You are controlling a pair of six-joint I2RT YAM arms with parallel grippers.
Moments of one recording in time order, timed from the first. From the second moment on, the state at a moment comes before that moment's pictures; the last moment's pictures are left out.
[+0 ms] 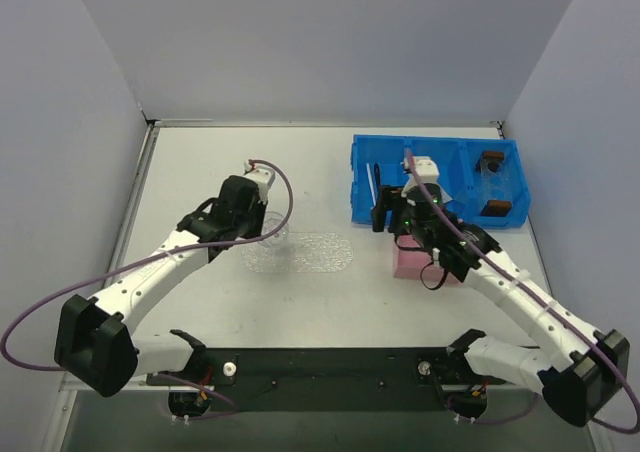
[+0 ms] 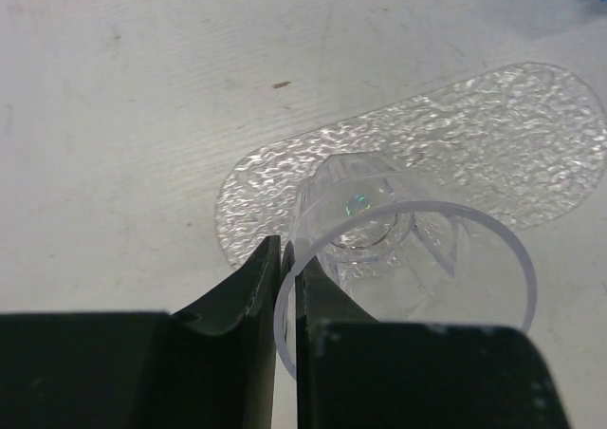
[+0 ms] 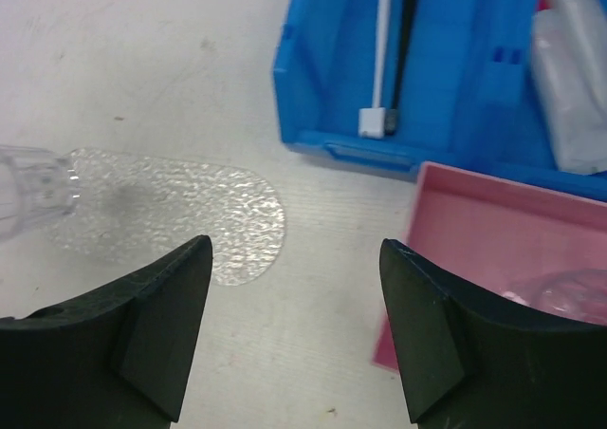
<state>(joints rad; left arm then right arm) -0.55 1.29 0.97 -0.47 -0.15 -0.17 0.68 1.12 0.93 -0.37 0.27 0.40</state>
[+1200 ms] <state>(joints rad) -0.28 1.32 0.87 -0.55 -0.10 -0.10 0.24 0.83 0.70 -0.40 0.03 0.22</state>
